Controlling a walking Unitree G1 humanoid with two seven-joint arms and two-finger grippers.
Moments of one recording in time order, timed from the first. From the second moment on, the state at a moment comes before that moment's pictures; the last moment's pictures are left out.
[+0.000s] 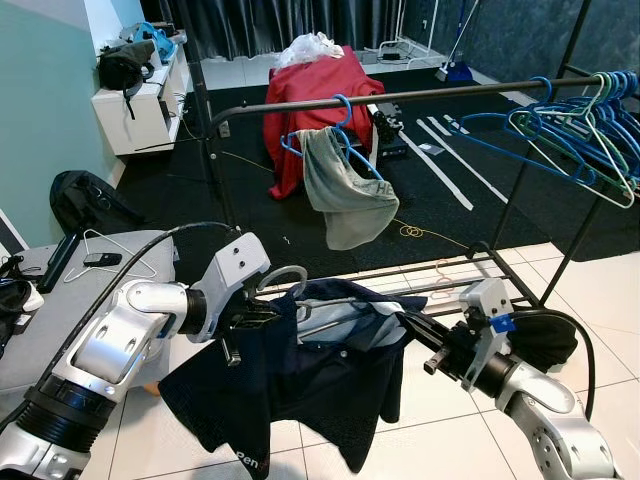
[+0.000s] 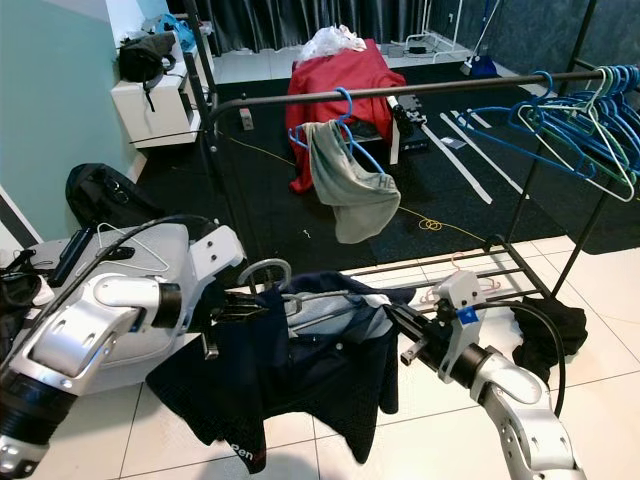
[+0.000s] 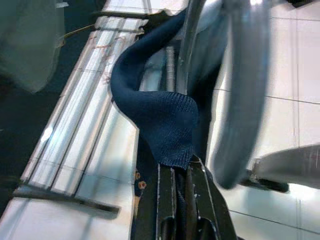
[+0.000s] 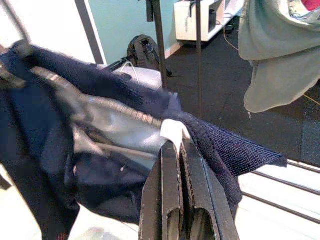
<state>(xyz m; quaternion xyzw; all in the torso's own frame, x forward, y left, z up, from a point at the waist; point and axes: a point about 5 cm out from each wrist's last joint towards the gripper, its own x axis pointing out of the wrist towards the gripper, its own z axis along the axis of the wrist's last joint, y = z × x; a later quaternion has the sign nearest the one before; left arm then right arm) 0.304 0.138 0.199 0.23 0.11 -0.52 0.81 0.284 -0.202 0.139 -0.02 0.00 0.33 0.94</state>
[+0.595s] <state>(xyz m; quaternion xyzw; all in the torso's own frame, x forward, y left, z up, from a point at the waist) 0.289 0.076 0.187 0.17 0.08 -0.54 0.82 0.294 -0.149 0.157 -0.03 -0.04 0.43 0.90</state>
